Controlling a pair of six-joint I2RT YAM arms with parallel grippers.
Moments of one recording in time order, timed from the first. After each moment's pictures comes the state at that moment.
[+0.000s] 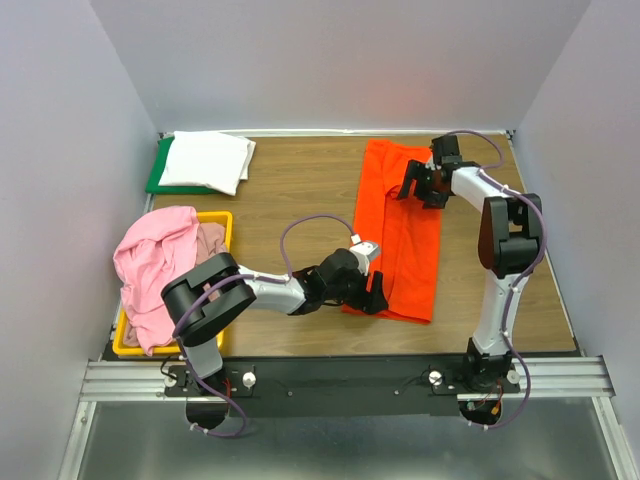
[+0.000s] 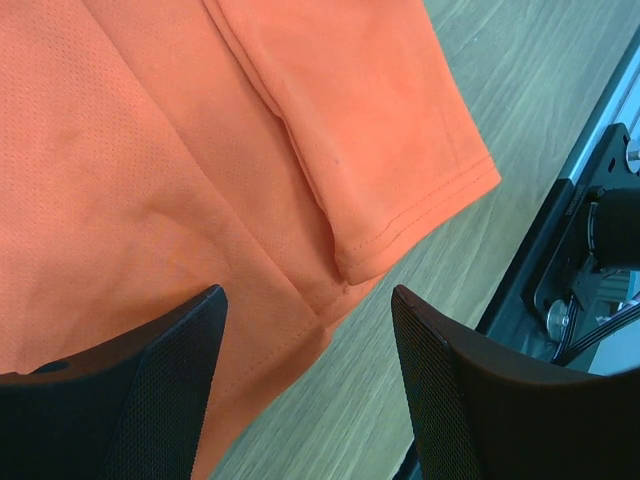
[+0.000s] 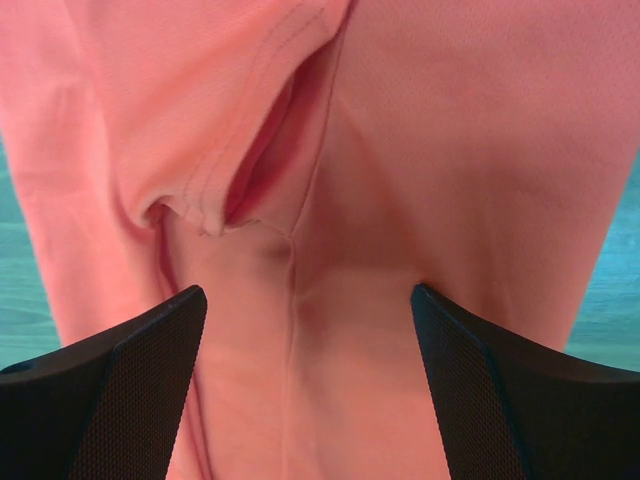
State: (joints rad) left arm -1.02 1.74 0.76 0.42 0.20 -0.59; right arm 0.11 2.09 1.54 -0.44 -0.15 0.36
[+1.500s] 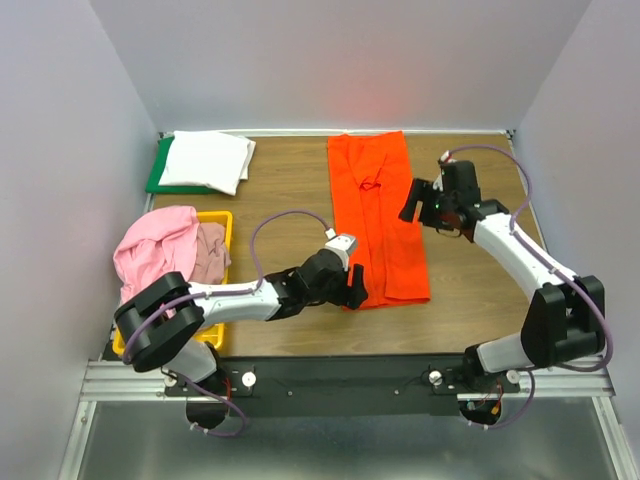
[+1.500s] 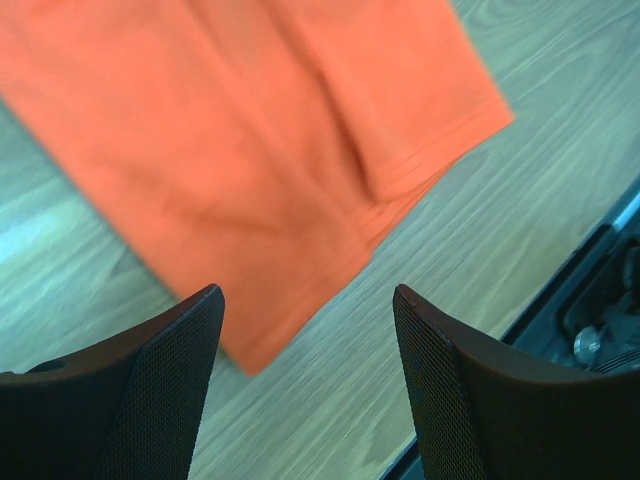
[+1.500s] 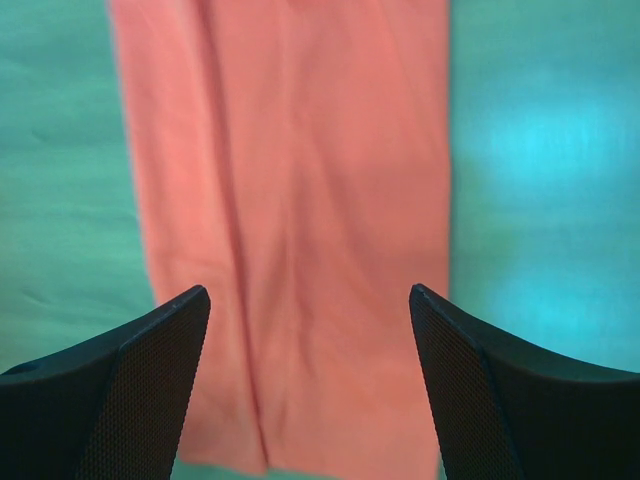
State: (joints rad) left arm -1.02 1.48 0.68 0.21 -0.04 -0.59; right arm 0.24 1.46 1.11 -0.41 -0.07 0.40
